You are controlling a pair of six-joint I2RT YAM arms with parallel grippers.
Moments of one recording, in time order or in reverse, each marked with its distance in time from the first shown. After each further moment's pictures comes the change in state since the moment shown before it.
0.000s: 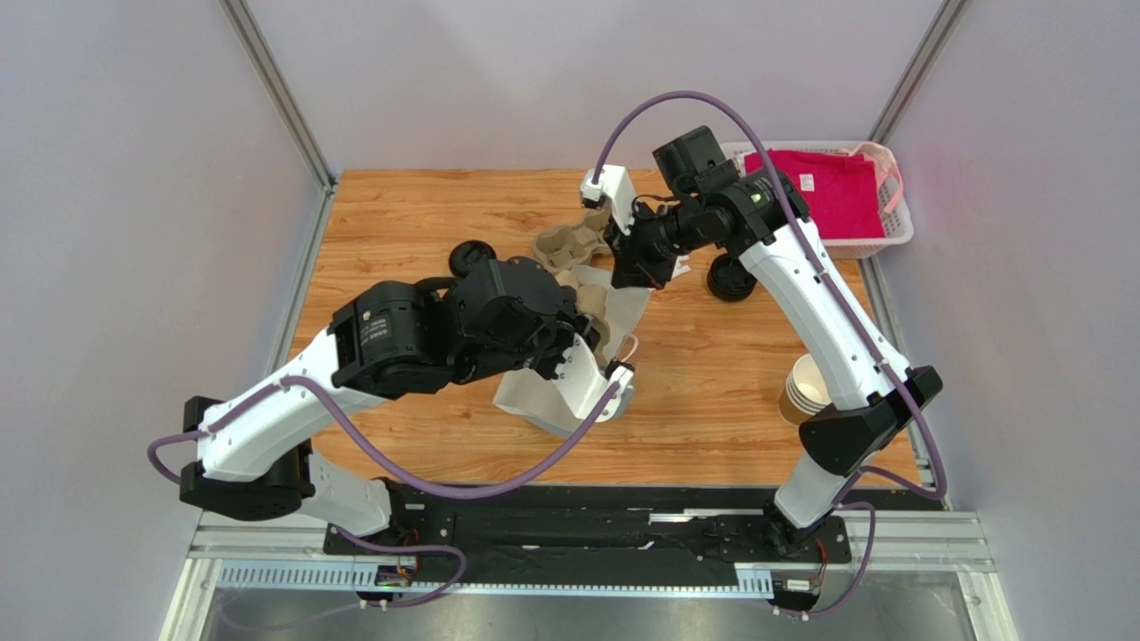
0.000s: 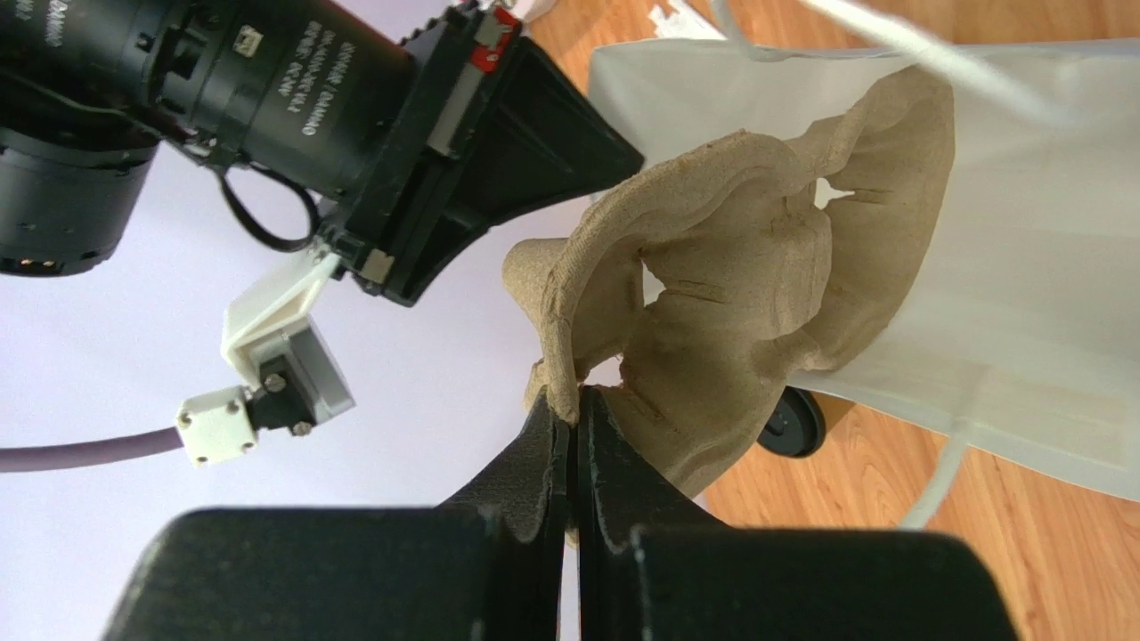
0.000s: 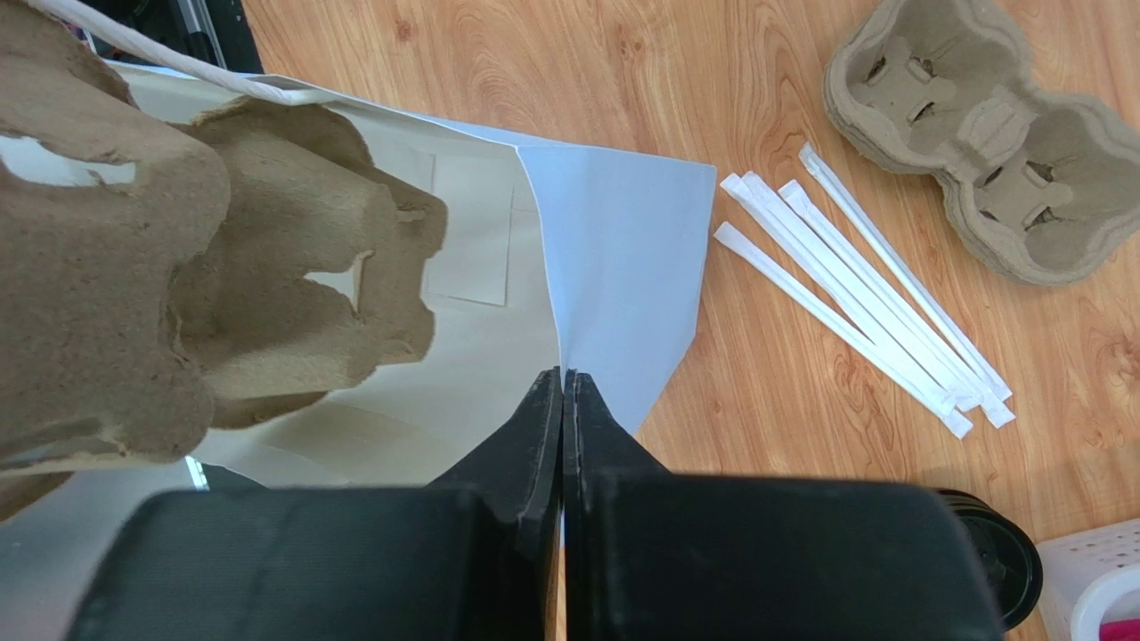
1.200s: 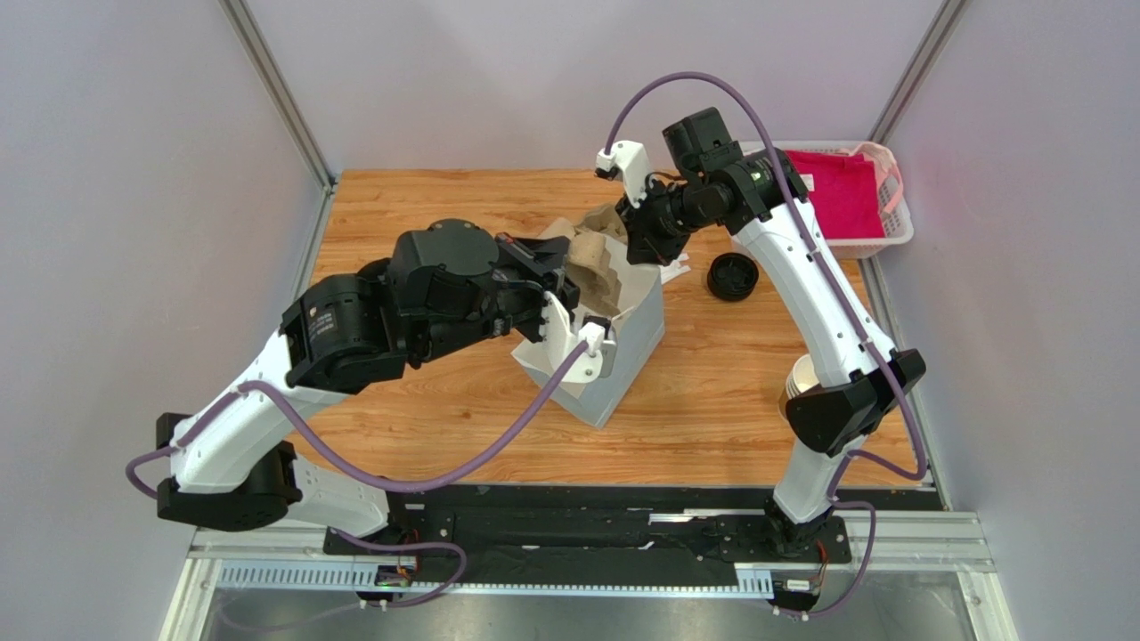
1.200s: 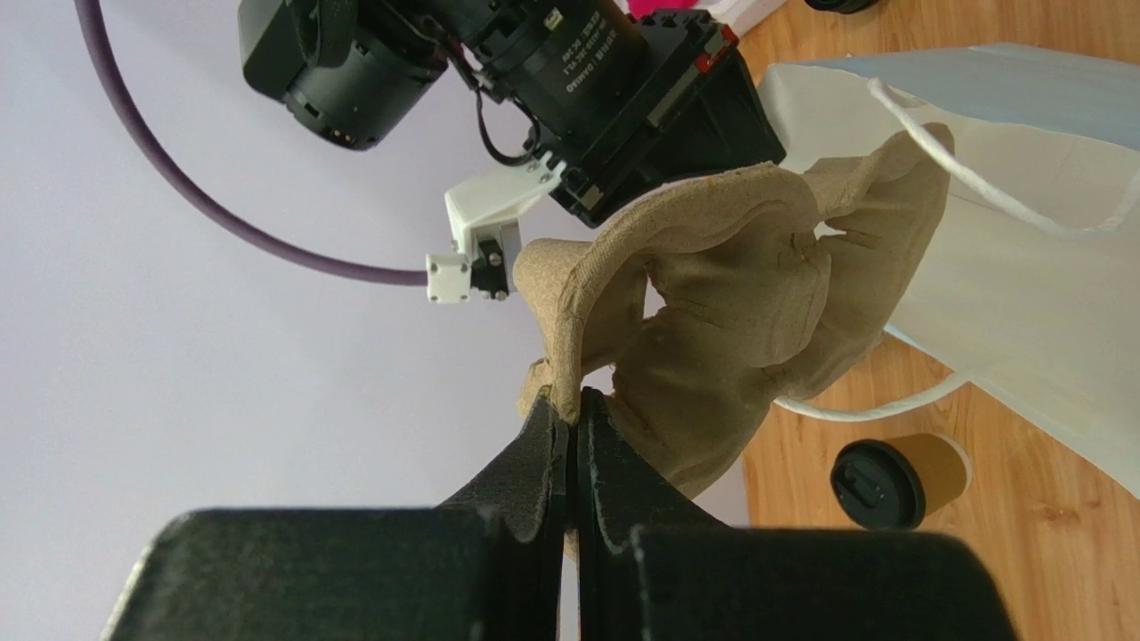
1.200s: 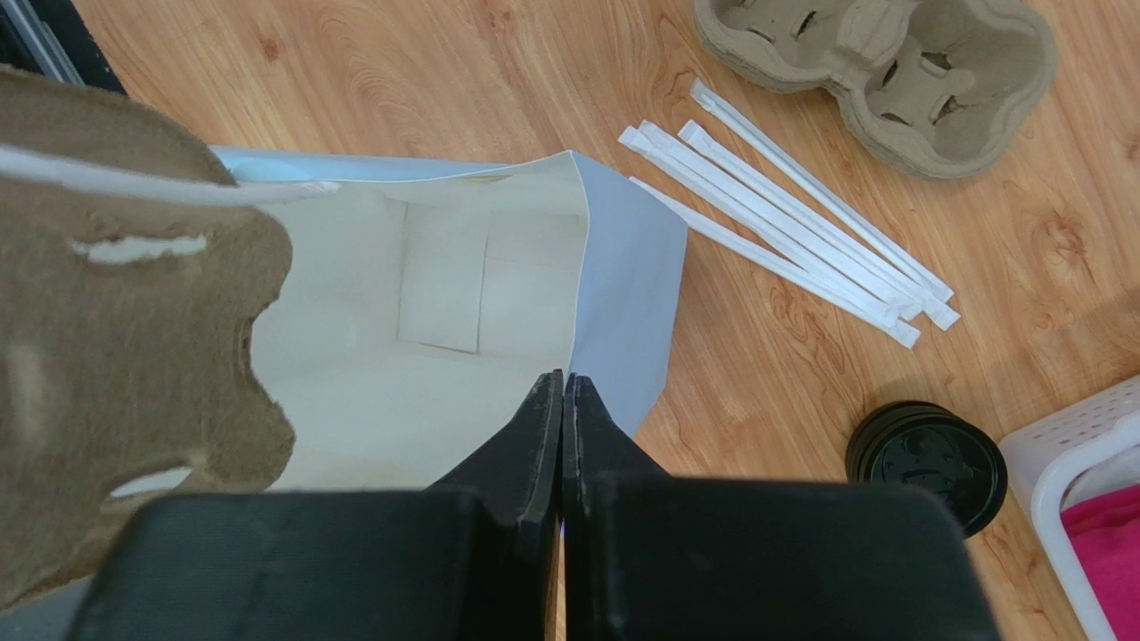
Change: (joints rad) left arm 0.091 -0.082 -0.002 0.204 0.074 0.052; right arm -0.080 0.092 0.099 -0.014 0.097 0.079
